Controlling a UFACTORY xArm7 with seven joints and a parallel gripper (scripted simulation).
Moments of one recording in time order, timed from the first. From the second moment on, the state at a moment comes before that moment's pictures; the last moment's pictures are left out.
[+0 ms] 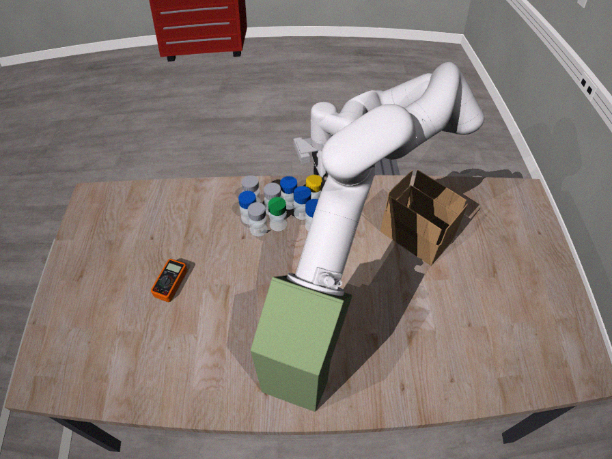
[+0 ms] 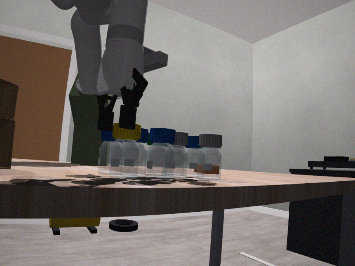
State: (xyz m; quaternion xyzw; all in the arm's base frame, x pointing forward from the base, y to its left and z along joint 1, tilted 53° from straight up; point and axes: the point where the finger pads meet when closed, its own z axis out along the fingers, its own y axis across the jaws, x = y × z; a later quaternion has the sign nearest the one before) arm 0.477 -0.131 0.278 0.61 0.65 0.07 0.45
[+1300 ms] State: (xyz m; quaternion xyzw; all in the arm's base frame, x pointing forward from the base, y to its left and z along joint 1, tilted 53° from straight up) arm 0.509 -0.151 0.251 0.61 0.65 0.07 0.45
